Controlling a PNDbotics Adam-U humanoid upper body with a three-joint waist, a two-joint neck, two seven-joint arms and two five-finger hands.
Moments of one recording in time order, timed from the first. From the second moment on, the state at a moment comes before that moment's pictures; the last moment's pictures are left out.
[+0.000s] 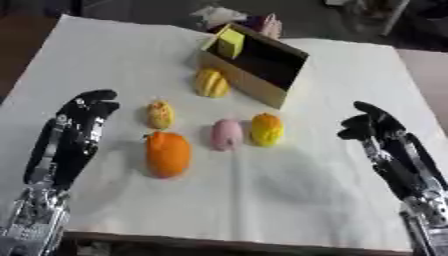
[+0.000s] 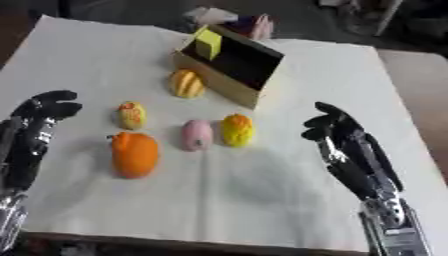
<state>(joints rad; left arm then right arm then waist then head) -0.13 0.28 -0.10 -1.87 -0.10 -0.09 -0.03 -0.05 -0.14 -0.01 -1.78 0.06 -0.24 0.22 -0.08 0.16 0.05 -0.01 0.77</state>
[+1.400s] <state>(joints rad) -0.45 0.97 -0.51 -1.85 -0.56 -0.38 -0.48 -0.04 -0.16 0.01 -1.78 0.07 -0.24 0.23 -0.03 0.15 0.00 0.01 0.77</state>
